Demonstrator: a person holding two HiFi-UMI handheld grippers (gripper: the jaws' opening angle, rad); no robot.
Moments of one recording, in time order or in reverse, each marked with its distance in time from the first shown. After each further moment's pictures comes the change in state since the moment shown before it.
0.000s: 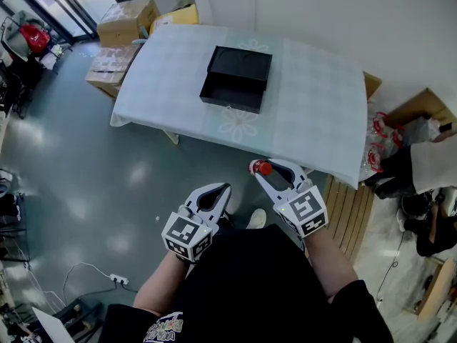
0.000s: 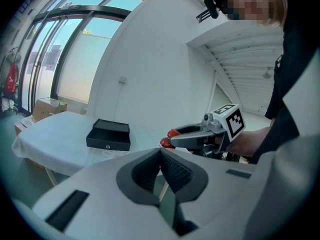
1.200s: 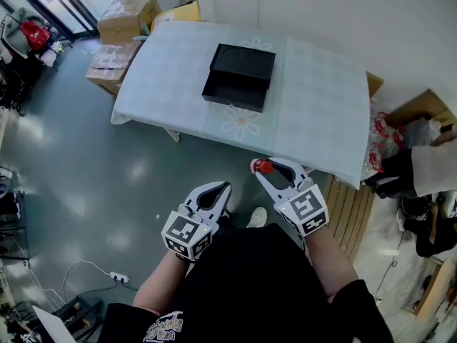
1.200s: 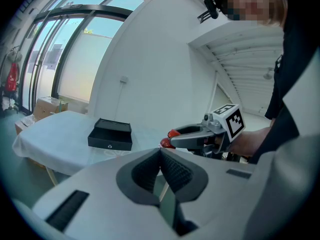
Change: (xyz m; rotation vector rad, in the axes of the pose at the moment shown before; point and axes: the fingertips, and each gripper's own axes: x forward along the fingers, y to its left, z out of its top) left arm -0.004 0.009 -0.002 0.001 0.002 -0.004; right arm 0.010 0.004 0.001 -0.005 0.013 0.010
